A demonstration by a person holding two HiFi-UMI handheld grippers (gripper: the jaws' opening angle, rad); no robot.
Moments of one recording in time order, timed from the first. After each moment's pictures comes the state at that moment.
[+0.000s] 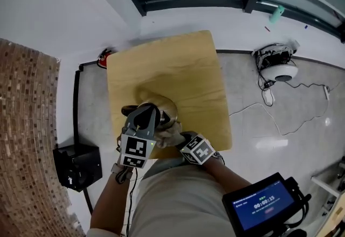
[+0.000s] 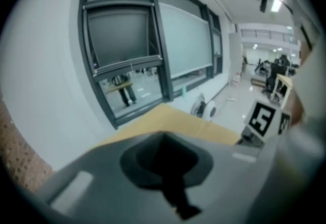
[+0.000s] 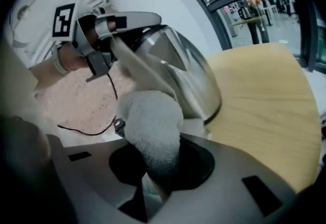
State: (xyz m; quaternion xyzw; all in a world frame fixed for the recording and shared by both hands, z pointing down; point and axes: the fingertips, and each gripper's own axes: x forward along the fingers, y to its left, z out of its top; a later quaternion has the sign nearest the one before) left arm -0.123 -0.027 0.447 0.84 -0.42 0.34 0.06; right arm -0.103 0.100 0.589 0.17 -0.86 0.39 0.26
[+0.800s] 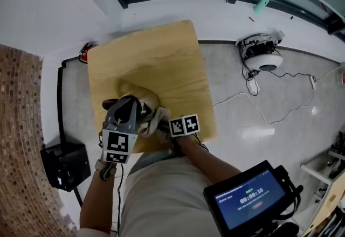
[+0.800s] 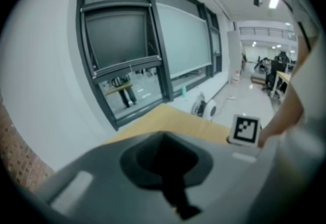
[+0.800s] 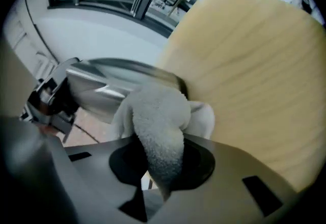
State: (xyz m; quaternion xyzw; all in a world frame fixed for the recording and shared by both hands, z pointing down) left arm -0.123 -0.029 0.448 0.84 -0.42 0.35 0.04; right arm -0.103 0.059 0.616 0.24 -0.76 0.59 0.10
